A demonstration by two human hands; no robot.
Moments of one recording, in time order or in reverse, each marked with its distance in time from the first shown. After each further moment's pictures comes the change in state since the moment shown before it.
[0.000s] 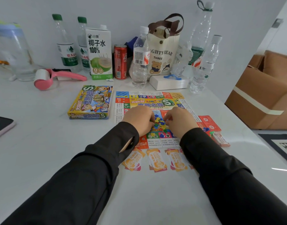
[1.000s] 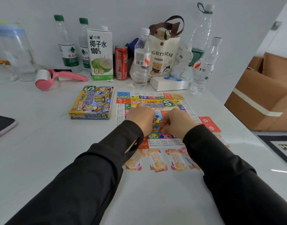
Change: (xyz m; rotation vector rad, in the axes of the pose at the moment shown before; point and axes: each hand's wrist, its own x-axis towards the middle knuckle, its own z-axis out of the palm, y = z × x) left_hand 0.002 0.007 -0.002 0.193 -0.028 -0.007; right_hand -0.012 -0.009 -0.013 0.152 -0.165 -0.139
